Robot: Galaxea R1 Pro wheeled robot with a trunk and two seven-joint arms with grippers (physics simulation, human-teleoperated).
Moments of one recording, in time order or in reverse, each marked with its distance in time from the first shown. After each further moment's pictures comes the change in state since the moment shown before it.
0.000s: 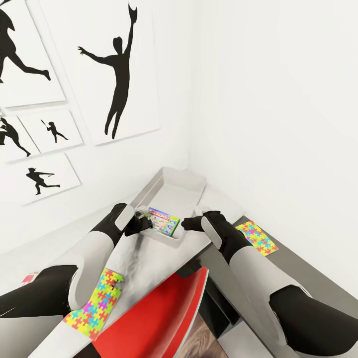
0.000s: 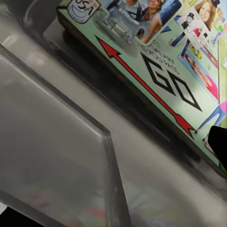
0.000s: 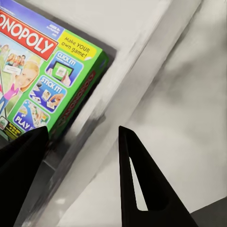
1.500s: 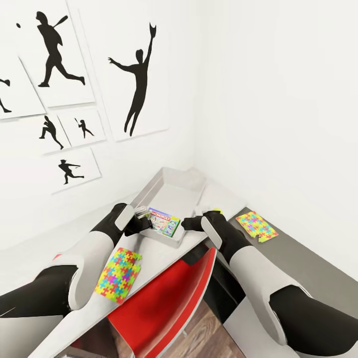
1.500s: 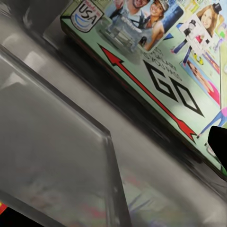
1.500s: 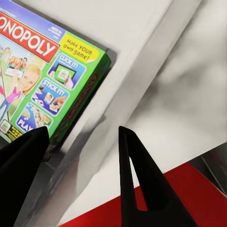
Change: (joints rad) left arm 0.000 0.000 0.000 0.001 0.001 0.000 0.000; right arm 0.000 0.000 0.000 0.000 0.001 0.002 0.000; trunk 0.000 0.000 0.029
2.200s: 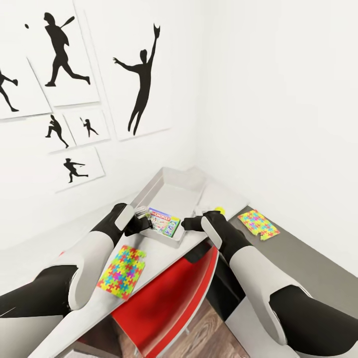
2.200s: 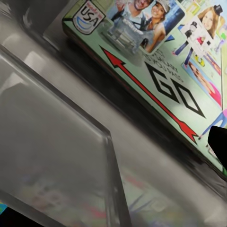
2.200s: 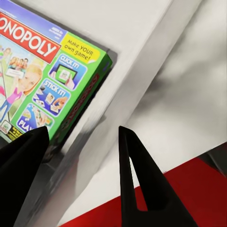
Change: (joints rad) left arm 0.000 0.000 0.000 0.000 0.000 0.000 0.000; right arm 0.000 0.000 0.000 0.000 0.000 0.000 0.000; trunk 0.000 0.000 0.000
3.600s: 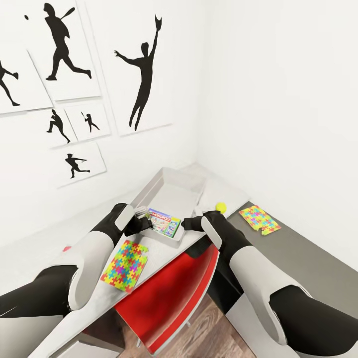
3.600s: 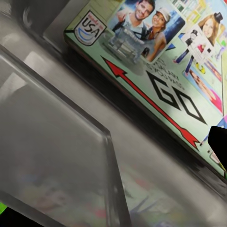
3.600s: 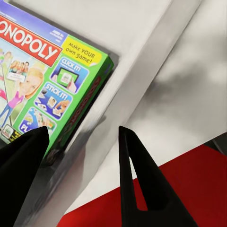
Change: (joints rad) left arm 0.000 0.000 0.001 0.000 -0.001 0.001 0.000; right arm 0.000 0.000 0.000 0.000 0.000 0.001 0.000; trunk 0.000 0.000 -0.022
